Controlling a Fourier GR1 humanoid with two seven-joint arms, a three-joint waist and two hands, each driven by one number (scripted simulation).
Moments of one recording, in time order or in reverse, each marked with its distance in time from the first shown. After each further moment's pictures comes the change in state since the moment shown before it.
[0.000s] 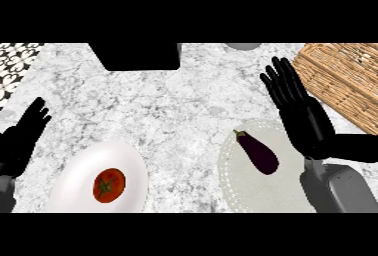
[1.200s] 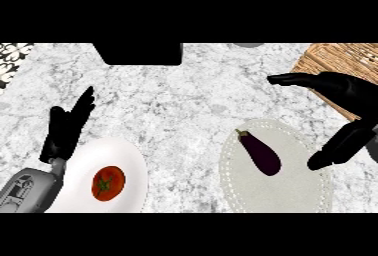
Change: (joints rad) left arm -0.153 -0.132 -0.166 0.009 -0.174 0.064 0.069; right arm -0.230 -0.350 -0.046 0.188 0.273 0.690 -0.304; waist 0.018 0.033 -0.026
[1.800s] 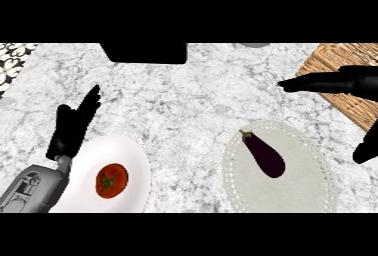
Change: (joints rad) left arm -0.021 -0.027 -0.005 0.010 -0.018 -0.012 0.002; right arm -0.137 -0.297 0.197 0.042 0.215 0.102 -0.054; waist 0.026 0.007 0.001
